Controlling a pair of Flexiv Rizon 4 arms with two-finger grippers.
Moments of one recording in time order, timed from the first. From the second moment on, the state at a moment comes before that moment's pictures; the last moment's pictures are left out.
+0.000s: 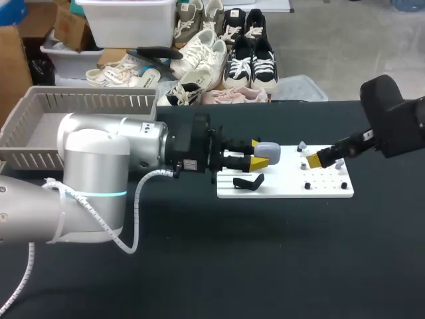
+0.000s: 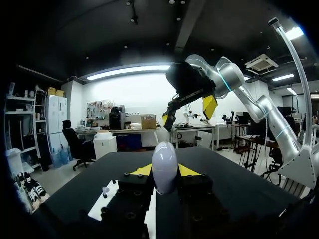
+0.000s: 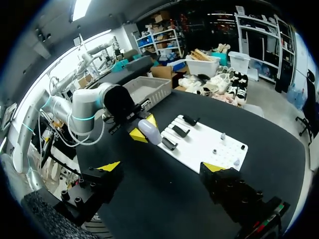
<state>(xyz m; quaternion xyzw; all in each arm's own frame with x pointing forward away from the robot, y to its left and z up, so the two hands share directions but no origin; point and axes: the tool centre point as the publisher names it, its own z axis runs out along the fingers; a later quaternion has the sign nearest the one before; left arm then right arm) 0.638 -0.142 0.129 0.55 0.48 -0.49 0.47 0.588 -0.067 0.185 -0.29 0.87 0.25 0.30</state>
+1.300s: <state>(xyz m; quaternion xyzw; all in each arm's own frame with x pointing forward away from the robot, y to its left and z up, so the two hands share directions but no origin) 0.637 -0.142 0.125 0.55 0.49 -0.48 0.48 0.618 -0.016 0.155 -0.31 0.89 0.22 0.24</state>
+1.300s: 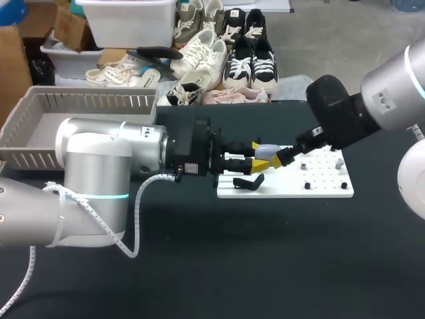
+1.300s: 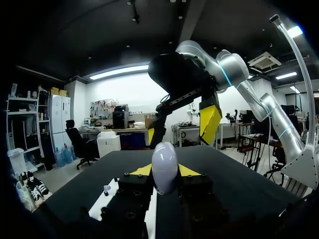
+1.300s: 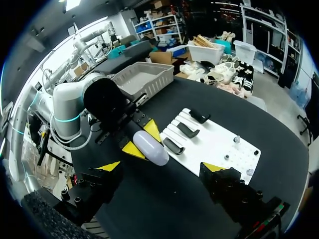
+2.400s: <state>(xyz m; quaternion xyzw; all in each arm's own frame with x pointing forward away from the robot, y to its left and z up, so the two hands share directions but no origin) 0.637 -0.142 0.125 0.55 0.49 -0.48 0.48 0.642 -0.017 0.146 -0.30 0.90 0.22 0.24</state>
